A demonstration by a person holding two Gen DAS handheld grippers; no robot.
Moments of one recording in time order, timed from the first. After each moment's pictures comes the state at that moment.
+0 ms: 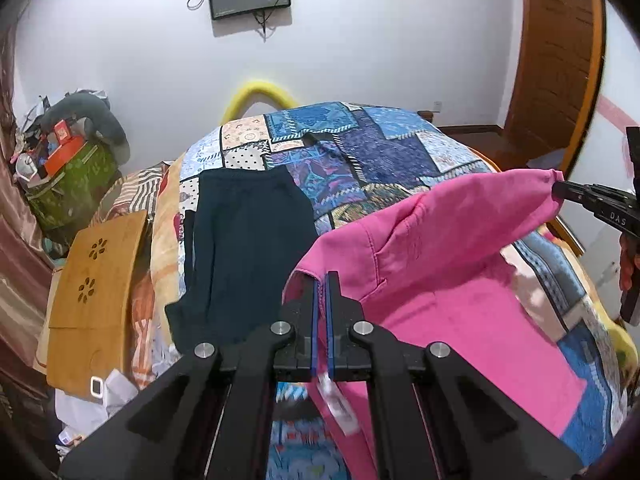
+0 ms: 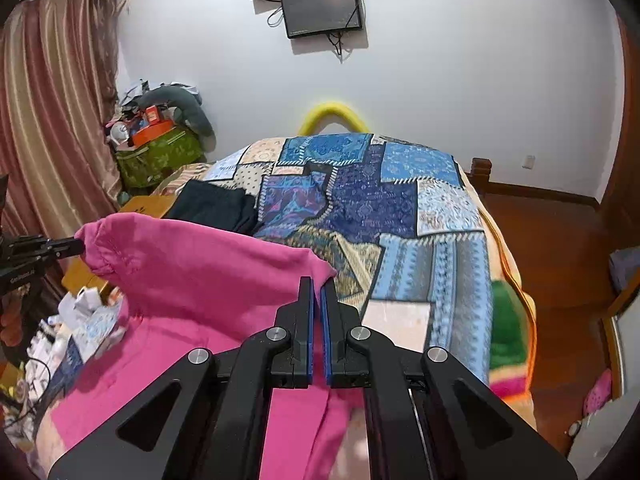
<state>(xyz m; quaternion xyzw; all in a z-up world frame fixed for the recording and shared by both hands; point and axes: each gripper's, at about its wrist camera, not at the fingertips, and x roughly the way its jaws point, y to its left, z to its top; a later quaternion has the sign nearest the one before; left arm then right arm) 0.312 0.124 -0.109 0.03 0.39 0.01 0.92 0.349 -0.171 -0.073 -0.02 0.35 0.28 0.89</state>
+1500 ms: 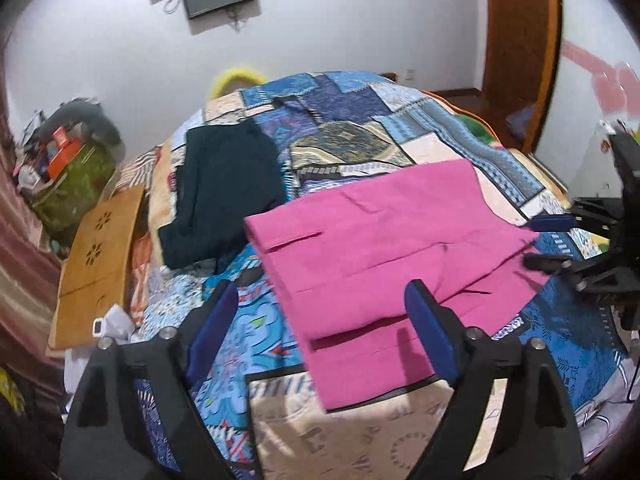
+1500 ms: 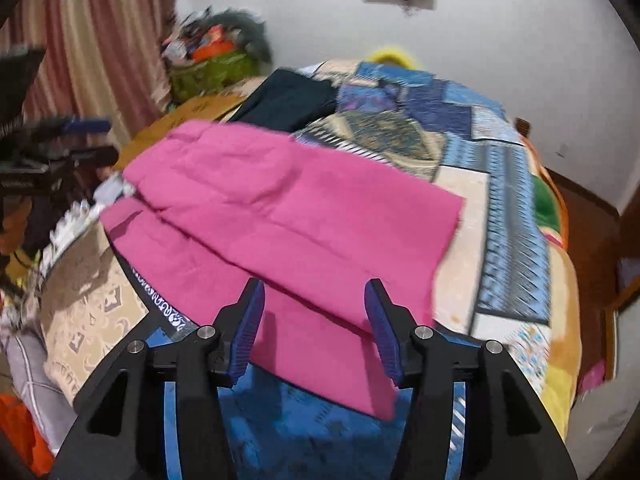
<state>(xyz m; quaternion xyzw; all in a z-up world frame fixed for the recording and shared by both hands) 0.177 0.056 -0.147 0.09 0.41 -0.01 0.91 0.173 -0.156 -0.145 -0.12 0.41 0.35 0.84</state>
